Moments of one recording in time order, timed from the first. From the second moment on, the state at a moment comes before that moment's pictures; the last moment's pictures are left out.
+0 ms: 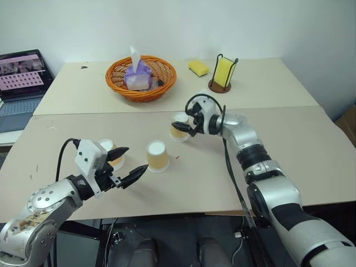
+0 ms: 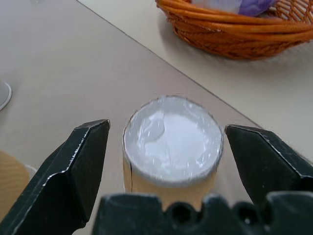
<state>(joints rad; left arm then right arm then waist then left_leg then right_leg) 0.07 0.69 0.30 -0.67 -0.73 0.66 -0.56 -1.13 -0.19 0.09 0.91 0.08 0.17 0.77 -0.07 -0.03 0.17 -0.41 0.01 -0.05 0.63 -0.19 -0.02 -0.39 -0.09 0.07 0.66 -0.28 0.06</state>
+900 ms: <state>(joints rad) 0.07 0.70 0.31 -0.67 -0.73 0.66 -0.56 -1.20 -0.17 0.05 1.05 0.08 0.11 0.78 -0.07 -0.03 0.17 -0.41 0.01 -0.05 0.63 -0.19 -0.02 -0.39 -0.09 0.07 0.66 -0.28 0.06</state>
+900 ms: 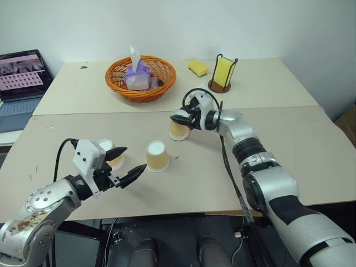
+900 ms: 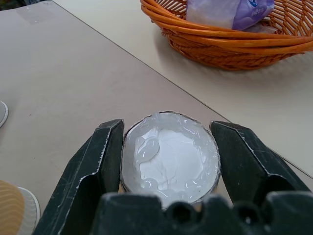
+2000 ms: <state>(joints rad) 0.05 0.73 0.31 -0.66 -0.75 0.66 -0.57 -0.89 -0.46 0.23 0.41 0.21 0.20 1.37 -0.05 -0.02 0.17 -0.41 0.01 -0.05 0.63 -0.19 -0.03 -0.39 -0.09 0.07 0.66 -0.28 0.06</state>
